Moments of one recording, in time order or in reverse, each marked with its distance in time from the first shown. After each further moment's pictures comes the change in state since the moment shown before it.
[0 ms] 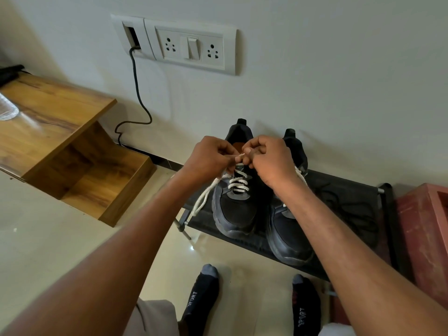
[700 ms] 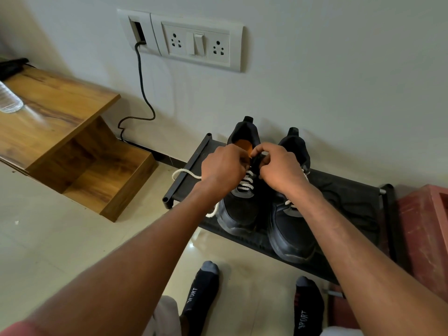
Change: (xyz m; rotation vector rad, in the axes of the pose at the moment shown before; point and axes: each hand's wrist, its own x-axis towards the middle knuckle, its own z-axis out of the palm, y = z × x) left_hand -0.001 -0.003 0.042 0.533 0.142 0.004; right_hand -0.005 0.009 -0.013 -0.325 -0.168 0.067
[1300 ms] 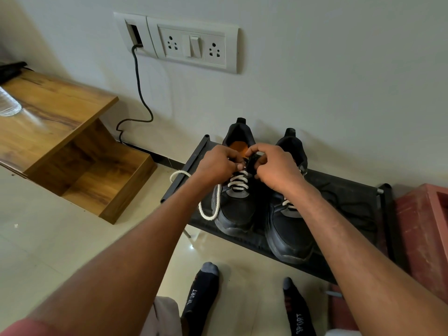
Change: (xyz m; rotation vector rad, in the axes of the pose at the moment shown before) left_hand 0.019 -0.019 0.001 -0.351 -0.161 -0.133; right_hand 0.005 0.004 0.000 0.036 -0.025 -0.014
